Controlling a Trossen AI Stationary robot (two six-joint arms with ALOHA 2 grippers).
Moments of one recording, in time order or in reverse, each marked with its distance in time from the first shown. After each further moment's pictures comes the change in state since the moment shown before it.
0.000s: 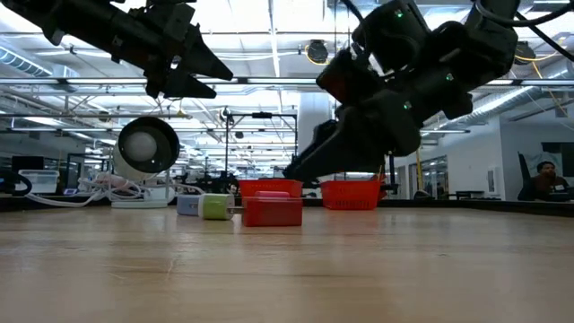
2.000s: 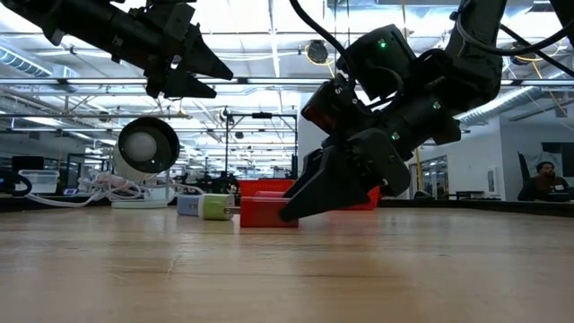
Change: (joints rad) left arm 0.000 0.000 0.000 0.002 0.001 -0.001; right arm -0.001 0.158 0.058 0.062 -0.044 0.026
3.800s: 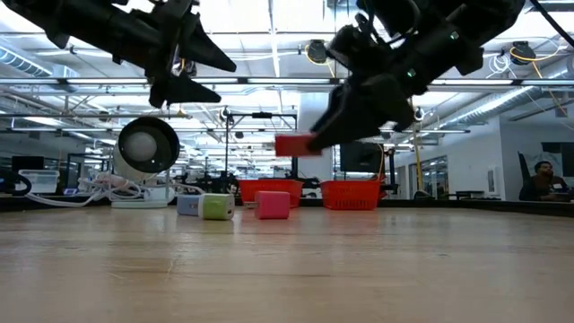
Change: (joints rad) left arm 0.021 0.000 0.000 -0.001 0.147 -0.185; right arm 0.001 -0.347 -0.002 -0.402 0.253 -0.132
